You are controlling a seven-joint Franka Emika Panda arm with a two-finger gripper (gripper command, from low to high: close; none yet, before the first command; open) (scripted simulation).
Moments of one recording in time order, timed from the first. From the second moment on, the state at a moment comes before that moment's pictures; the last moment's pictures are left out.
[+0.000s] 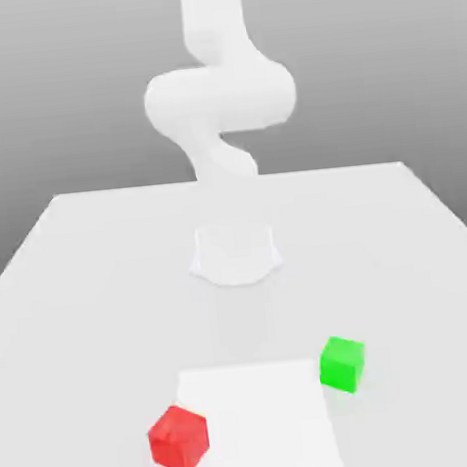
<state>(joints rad) -0.03 -0.71 0.01 -2.32 -0.01 2.34 0.84</state>
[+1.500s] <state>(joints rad) -0.10 0.07 0.09 -2.63 0.01 2.70 1.04</state>
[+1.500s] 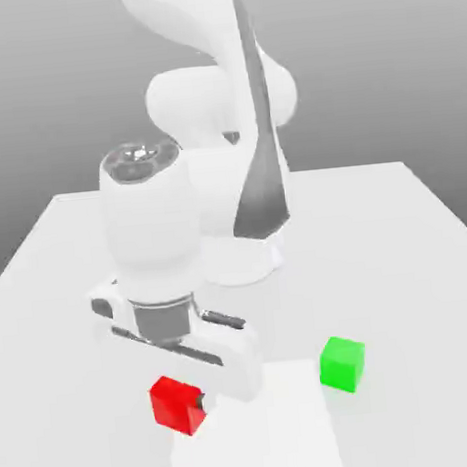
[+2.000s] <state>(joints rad) 0.19 0.00 0.20 -2.86 -0.01 2.85 0.73</state>
